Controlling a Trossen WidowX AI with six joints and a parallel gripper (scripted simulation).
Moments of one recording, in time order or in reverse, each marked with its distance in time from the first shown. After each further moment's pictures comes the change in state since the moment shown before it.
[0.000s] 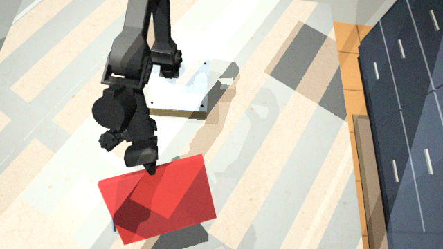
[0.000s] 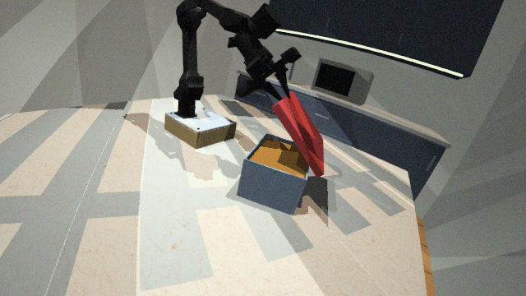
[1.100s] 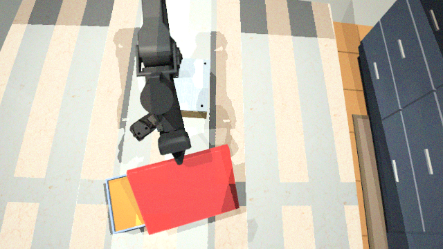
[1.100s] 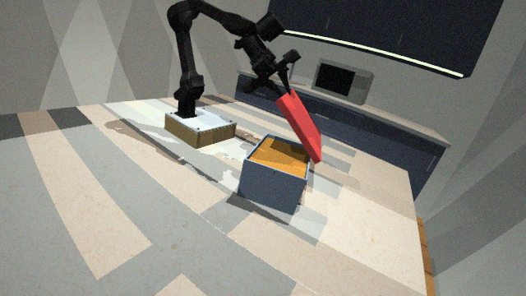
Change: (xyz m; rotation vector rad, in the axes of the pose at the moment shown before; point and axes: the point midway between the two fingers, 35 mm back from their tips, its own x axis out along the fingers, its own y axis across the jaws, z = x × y) arm -0.006 -0.005 -0.066 0.000 0.001 0.000
